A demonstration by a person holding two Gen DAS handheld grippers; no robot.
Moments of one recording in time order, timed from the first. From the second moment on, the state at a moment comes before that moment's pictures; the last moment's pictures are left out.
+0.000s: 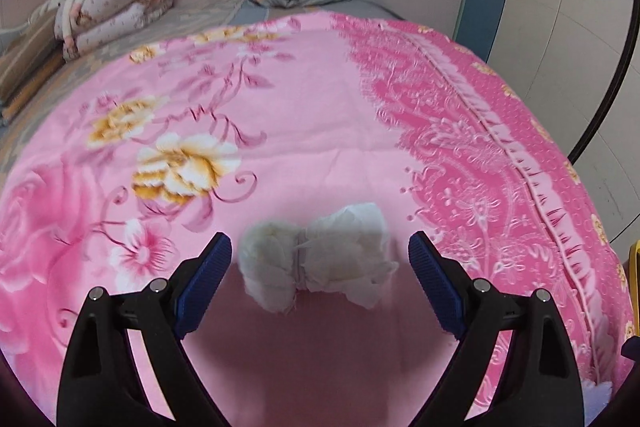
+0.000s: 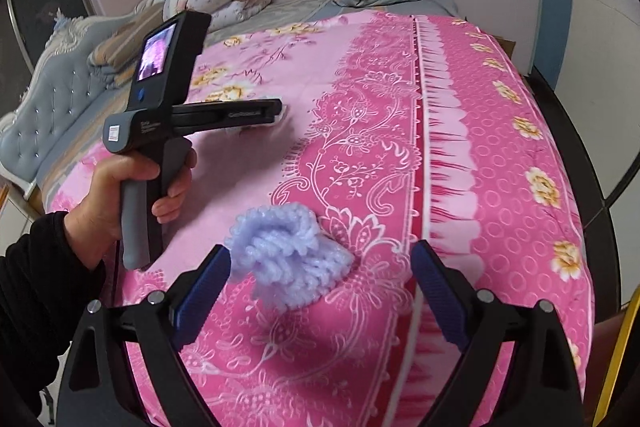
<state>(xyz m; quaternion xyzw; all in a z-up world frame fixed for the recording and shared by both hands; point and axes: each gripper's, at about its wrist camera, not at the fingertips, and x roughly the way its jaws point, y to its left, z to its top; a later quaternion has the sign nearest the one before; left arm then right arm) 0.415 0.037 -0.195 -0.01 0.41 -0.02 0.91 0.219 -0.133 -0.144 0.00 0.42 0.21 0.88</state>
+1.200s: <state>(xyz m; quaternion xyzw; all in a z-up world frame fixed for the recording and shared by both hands) 0.429 0.065 -0.224 -0.10 0.40 -0.06 0.91 0.293 -0.088 -0.171 -0.03 0.40 0.24 0.88</state>
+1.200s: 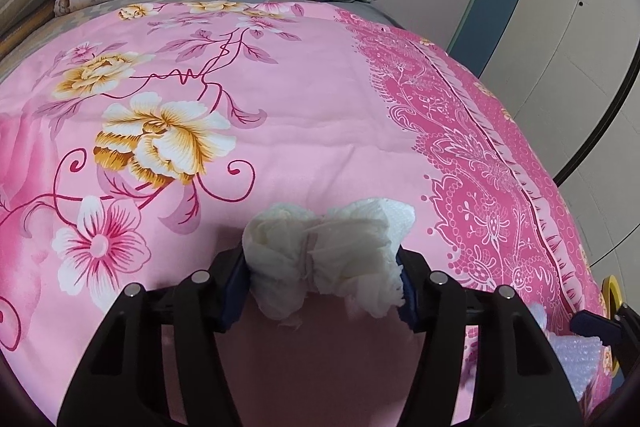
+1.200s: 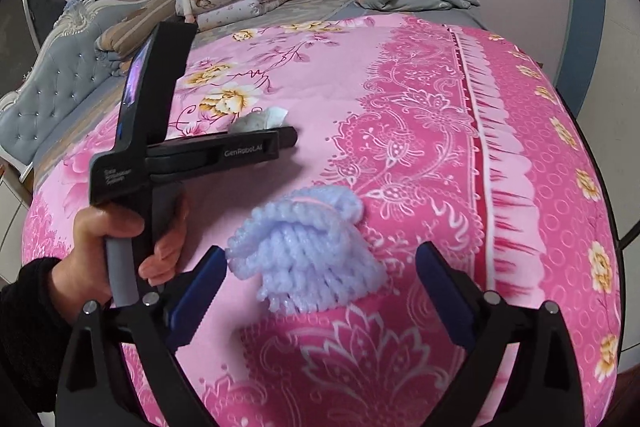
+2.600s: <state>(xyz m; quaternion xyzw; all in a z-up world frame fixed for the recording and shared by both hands) 0.174 -0.093 -0.014 -0.02 0.22 -0.19 0.96 0.122 -0.297 -0.031 0.07 0.27 0.10 0.95</state>
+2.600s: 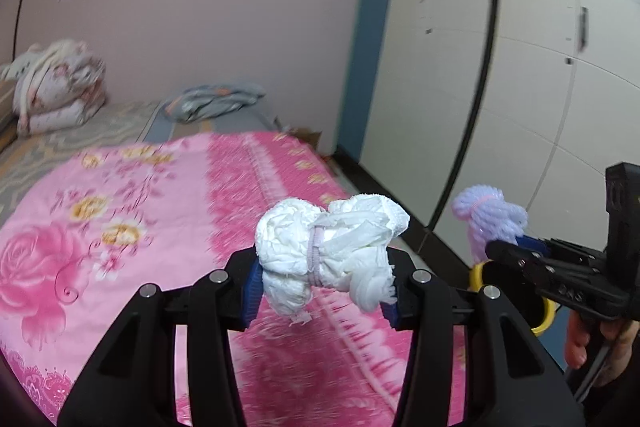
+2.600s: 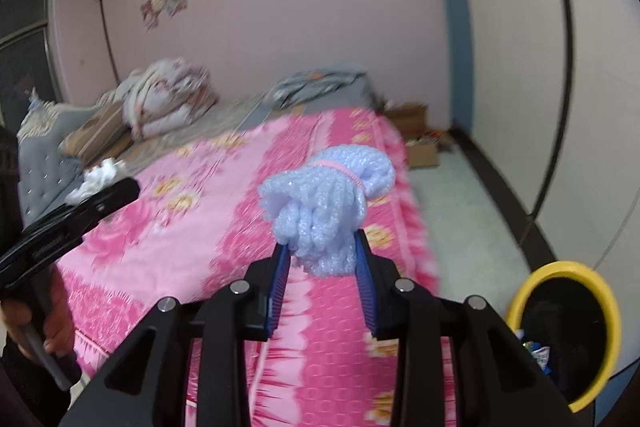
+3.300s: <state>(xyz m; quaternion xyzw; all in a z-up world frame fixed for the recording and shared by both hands) 0.138 -0.257 0.029 0.04 0.19 -0.30 0.93 0.069 -0.462 0.002 0.14 0.19 -0.04 0.97</state>
